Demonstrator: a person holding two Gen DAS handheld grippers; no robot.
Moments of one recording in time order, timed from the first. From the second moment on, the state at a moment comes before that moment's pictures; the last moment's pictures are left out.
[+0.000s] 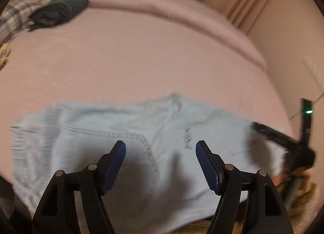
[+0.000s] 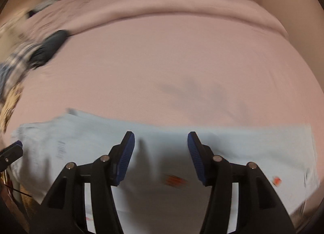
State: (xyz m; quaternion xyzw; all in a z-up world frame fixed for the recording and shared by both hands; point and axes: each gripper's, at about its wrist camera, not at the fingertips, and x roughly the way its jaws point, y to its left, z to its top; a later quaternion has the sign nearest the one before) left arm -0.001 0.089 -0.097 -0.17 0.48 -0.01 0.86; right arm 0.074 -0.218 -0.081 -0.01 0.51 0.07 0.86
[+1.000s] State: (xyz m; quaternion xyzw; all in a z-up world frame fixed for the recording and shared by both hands) left arm 0.111 -0.003 -0.120 -0.05 0.51 -0.03 0.86; right arm 0.059 -0.327 -0.094 0.00 0.51 -0.12 0.85
